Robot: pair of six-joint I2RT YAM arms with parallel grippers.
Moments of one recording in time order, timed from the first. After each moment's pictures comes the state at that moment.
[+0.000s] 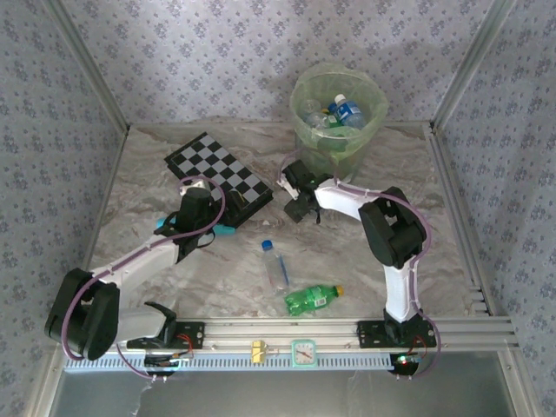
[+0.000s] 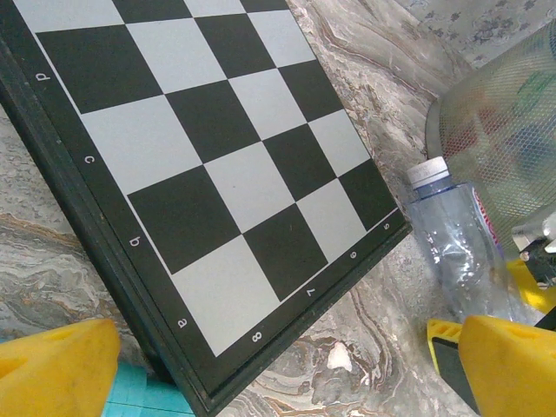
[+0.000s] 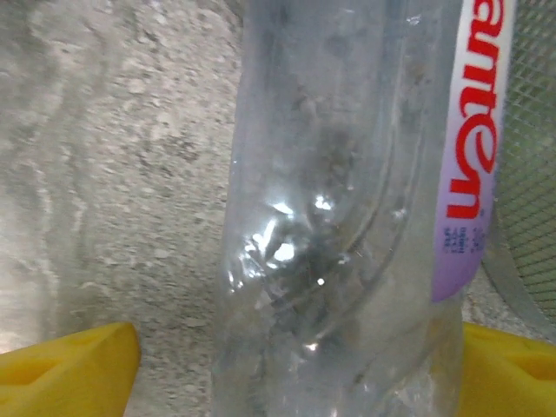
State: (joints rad) left arm -0.46 1.23 0.61 0.02 -0.07 -0.81; right arm 0.61 2.00 1.36 -0.50 0.24 -0.22
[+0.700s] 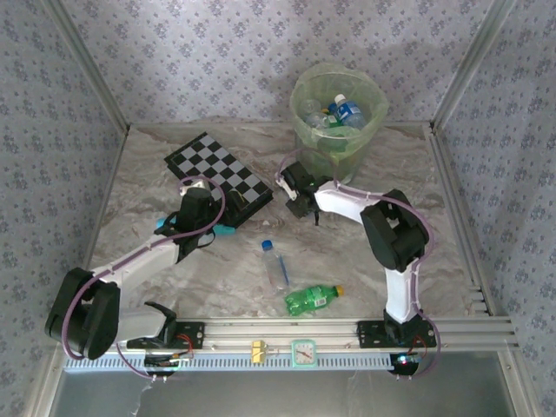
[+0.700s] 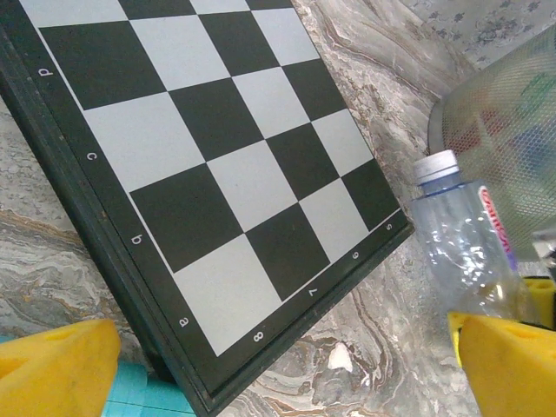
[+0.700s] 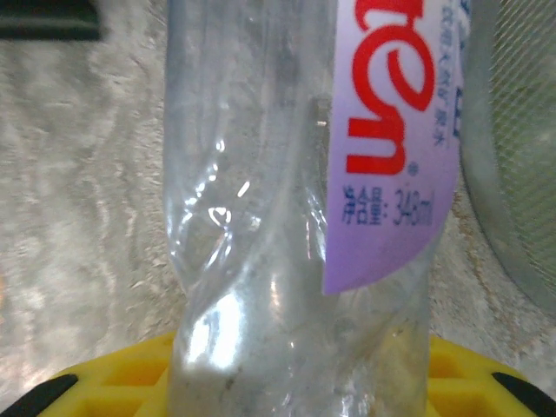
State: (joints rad) left arm -0.46 1.24 0.61 0.02 -0.08 -0.83; right arm 0.64 1.94 1.33 -0.48 0.24 -0.15
